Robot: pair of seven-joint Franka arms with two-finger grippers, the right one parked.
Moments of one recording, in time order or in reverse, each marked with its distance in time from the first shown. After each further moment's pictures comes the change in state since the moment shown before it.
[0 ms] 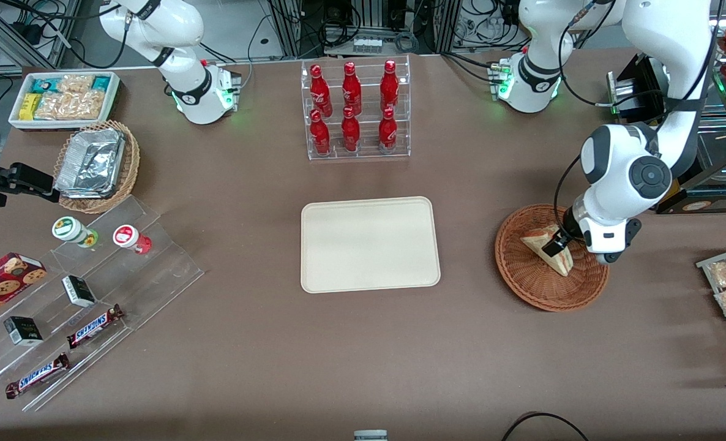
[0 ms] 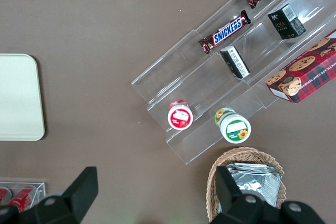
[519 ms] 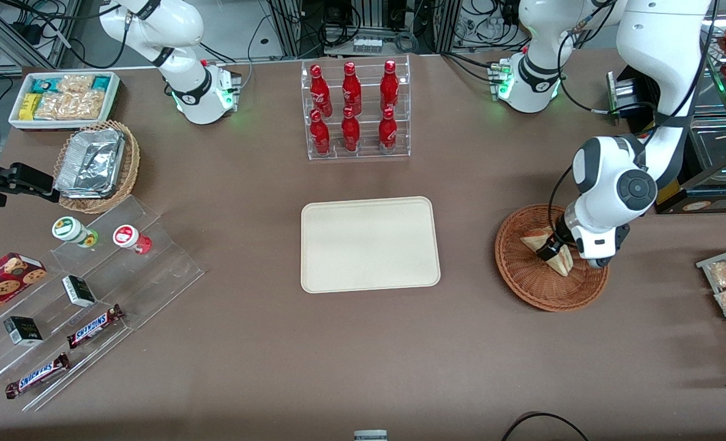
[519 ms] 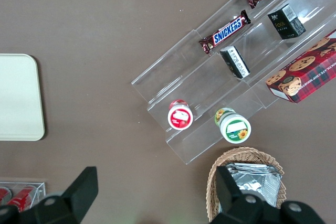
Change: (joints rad) arm 0.000 0.073 -0.001 -0.005 -0.001 0.047 -0.066
